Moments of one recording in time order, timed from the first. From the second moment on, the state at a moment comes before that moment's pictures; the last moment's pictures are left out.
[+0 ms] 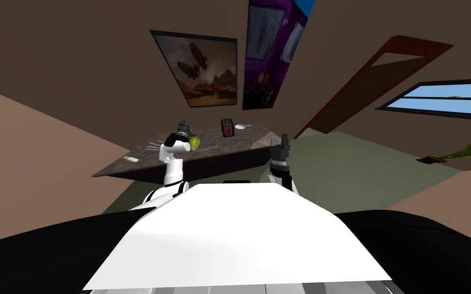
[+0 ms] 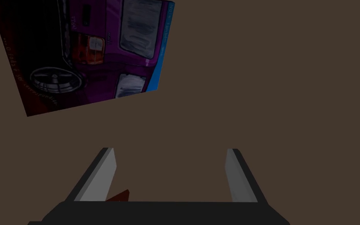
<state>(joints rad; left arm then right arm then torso) -0.27 0.47 0.34 -1.77 0.21 0.43 -0.11 0.54 -0.03 0.06 -2.29 0.00 -0.49 0.01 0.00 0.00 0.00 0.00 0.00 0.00</state>
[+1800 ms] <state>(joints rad) -0.55 0.57 0.35 -1.42 0.26 0.88 -0.11 0.54 -0.03 0.06 -2.29 0.00 -0.49 0.01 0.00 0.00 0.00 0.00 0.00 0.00</state>
